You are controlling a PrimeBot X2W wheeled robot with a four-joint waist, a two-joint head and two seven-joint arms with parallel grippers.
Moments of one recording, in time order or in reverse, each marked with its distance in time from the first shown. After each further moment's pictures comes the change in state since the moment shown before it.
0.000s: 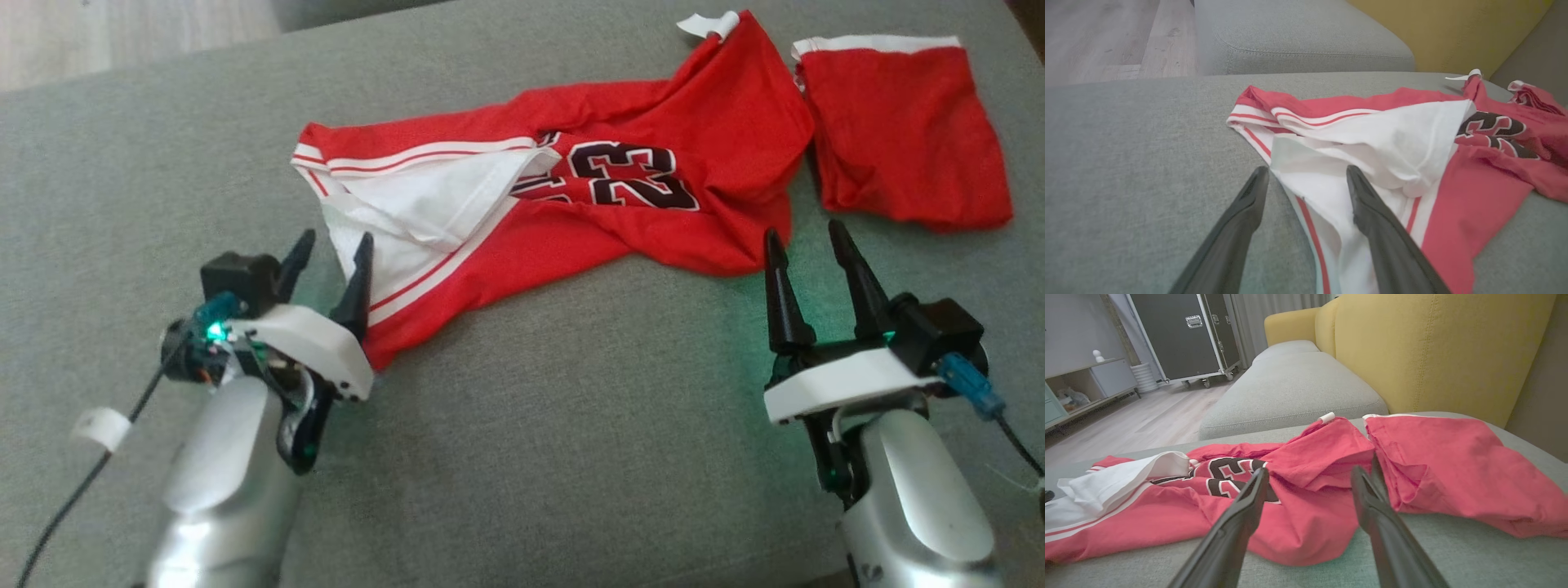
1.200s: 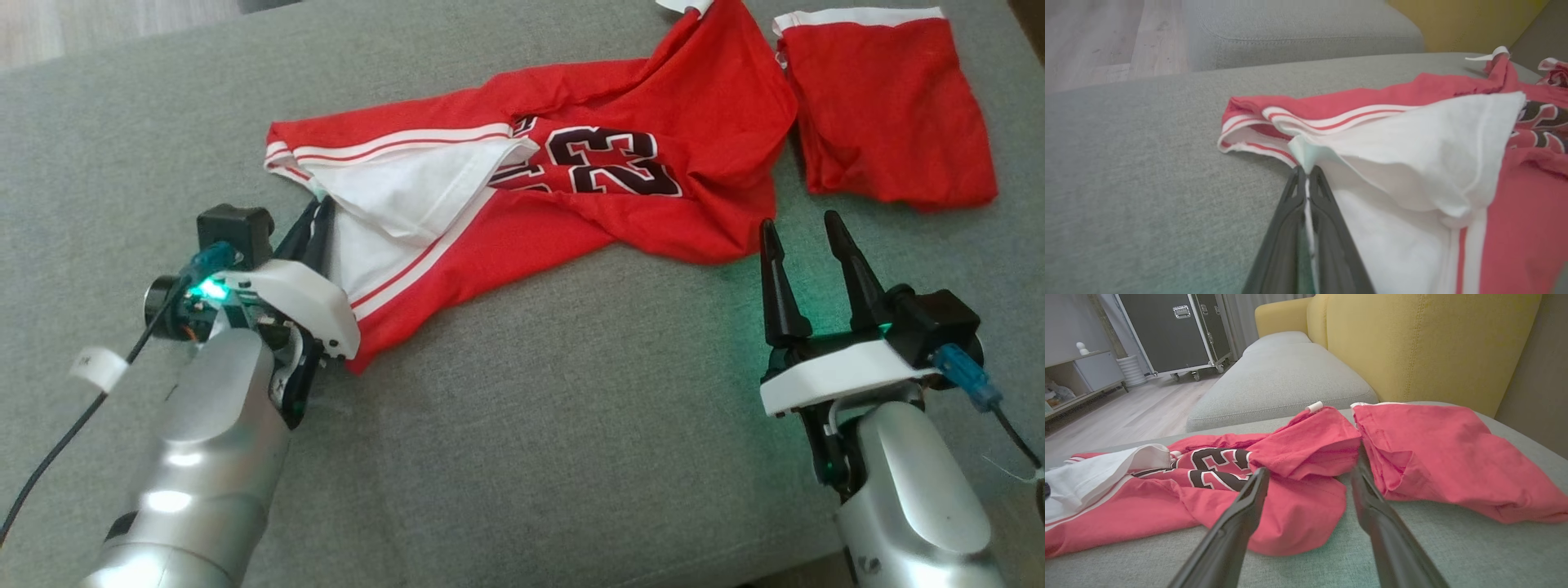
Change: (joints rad) left arm -0.208 0.025 -0.103 0.284 -0.037 -0.002 -0.065; right arm -0.024 0.000 0.009 0.013 0.007 0.000 0.000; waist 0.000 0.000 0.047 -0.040
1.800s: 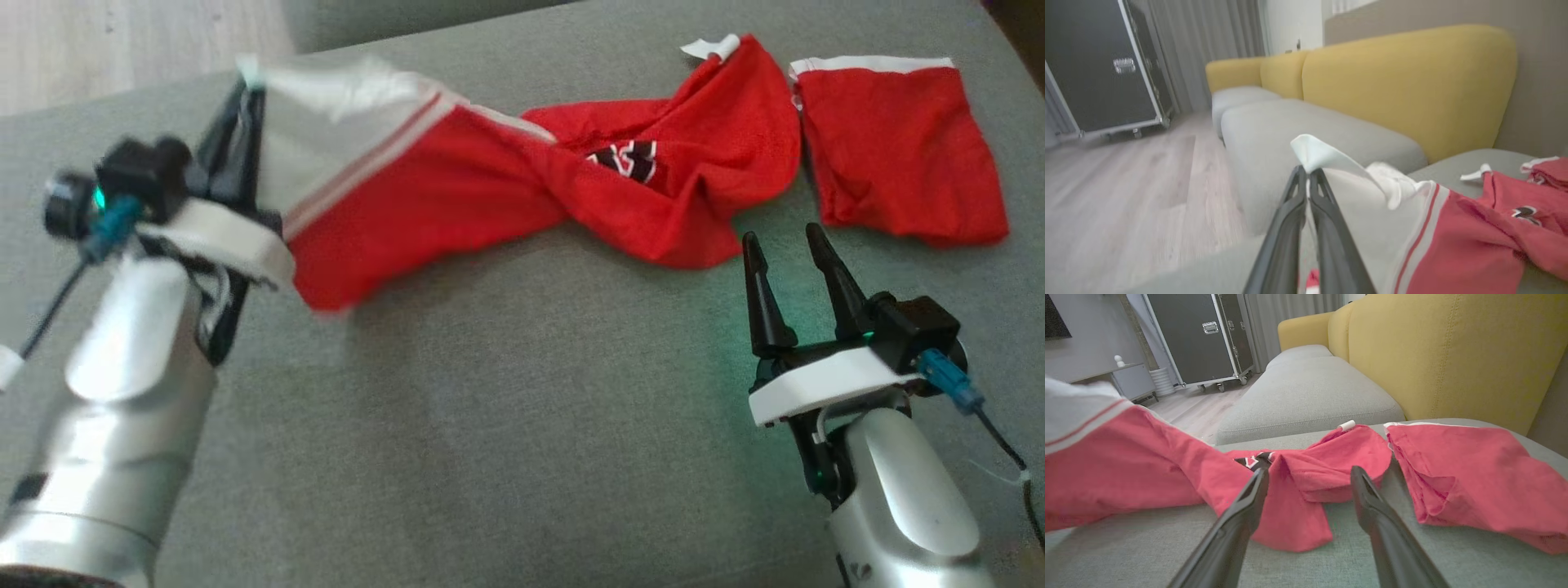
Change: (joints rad) left arm -0.062 0.141 -0.045 -0.174 0.037 -0.007 -0.194; right arm 0.001 0.000 0.031 0.030 0.006 0.000 0.000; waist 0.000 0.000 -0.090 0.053
